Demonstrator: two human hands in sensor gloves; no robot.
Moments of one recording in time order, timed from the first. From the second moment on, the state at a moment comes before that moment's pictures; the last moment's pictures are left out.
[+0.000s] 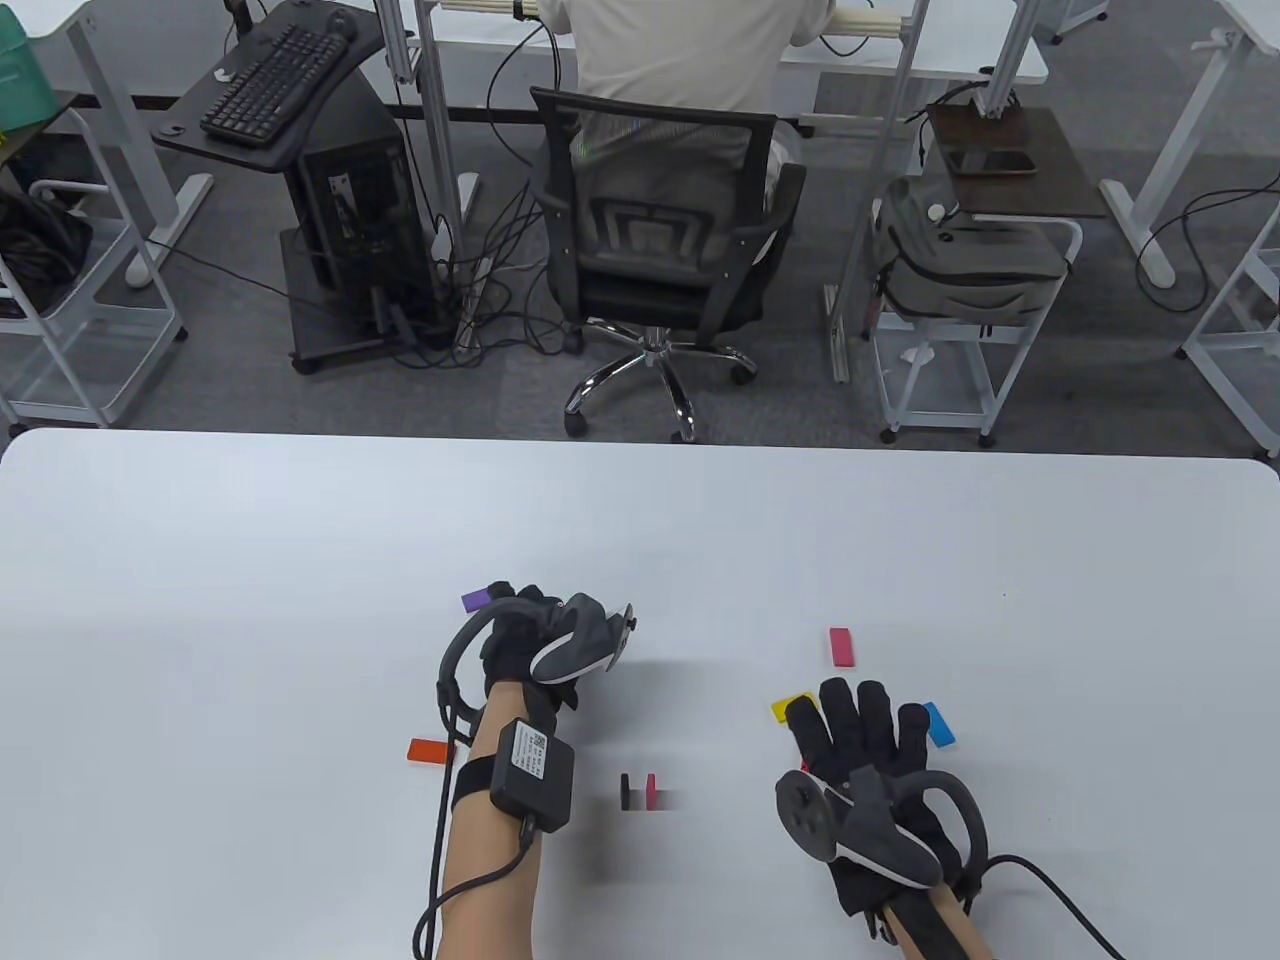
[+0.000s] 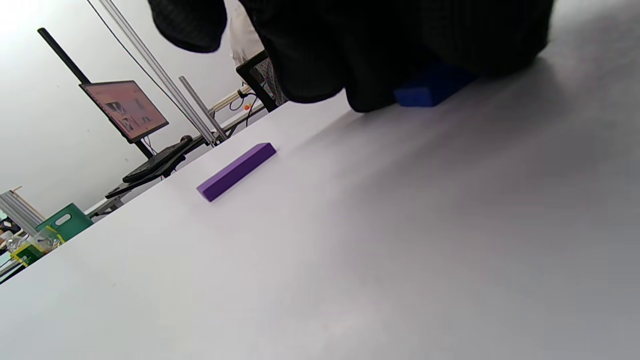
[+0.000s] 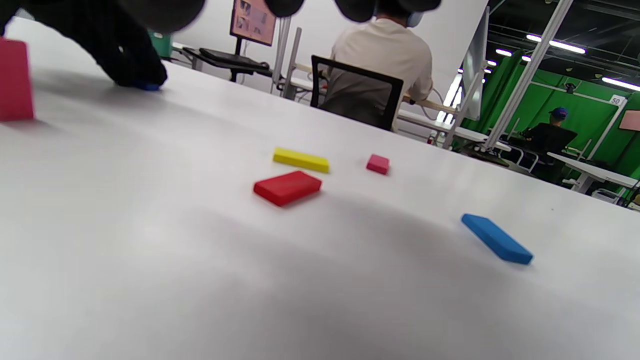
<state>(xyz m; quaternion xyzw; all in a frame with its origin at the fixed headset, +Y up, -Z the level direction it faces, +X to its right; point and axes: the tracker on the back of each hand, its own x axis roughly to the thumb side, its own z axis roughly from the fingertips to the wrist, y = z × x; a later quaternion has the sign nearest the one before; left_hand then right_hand) -0.092 -0.766 -0.445 -0.04 -0.05 -0.29 0.96 0.156 -0.719 -0.278 -0.12 -0.02 -0.99 0.11</state>
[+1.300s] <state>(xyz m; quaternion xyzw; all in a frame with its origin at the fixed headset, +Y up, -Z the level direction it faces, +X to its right) -0.117 -0.706 -0.283 0.04 -0.10 -0.07 0.99 0.157 -0.721 -0.276 -0.11 -0.01 -0.99 0.11</state>
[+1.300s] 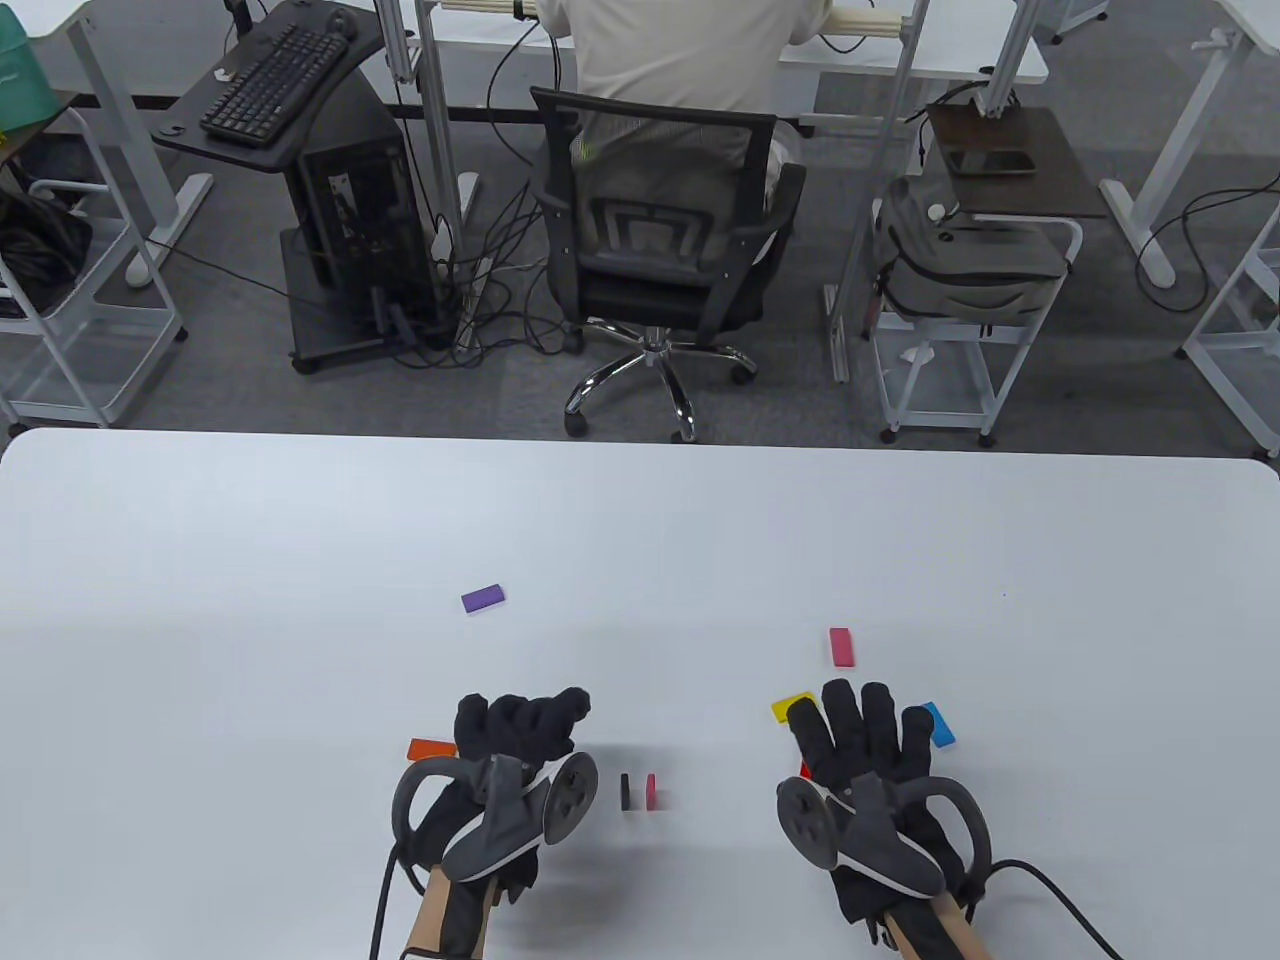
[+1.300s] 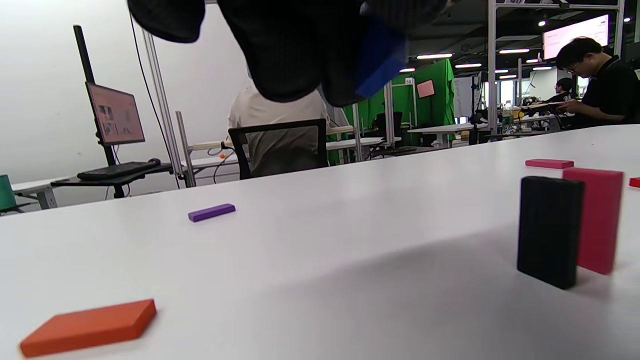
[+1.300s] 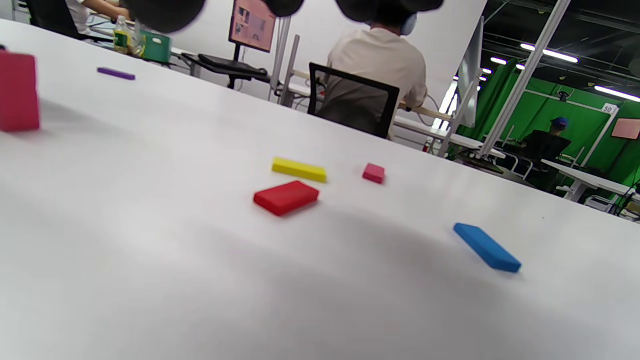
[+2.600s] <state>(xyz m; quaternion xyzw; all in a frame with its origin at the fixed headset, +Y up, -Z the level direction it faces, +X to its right) -0.092 -0.757 -0.286 0.01 -0.17 -0.13 0.98 0.155 -0.725 -0.275 -0.12 -0.02 -0.99 0.12</state>
